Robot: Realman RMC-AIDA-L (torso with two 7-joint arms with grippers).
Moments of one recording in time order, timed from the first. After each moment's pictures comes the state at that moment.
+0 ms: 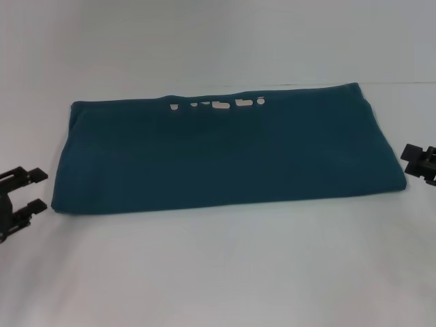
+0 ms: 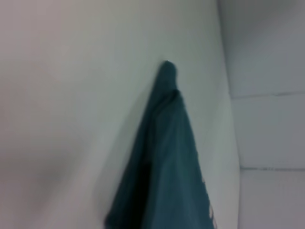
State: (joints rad) left arm -0.33 -2.08 0.33 0.74 2.06 1.42 -2.65; right arm 0.38 1.93 -0.59 -0.53 -1.78 -1.53 2.09
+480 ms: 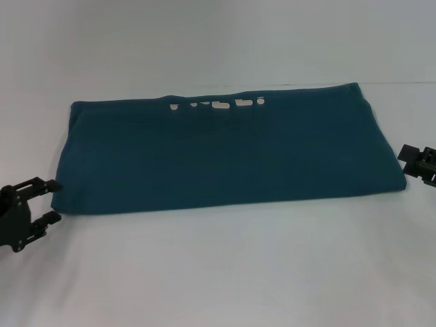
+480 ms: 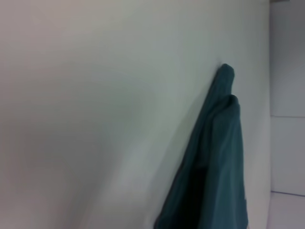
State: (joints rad) left arm -0.36 -2.09 0.36 0.64 2.10 1.27 -2.72; right arm 0.39 1.93 -0.58 -0.50 -1.79 -1.51 2.07
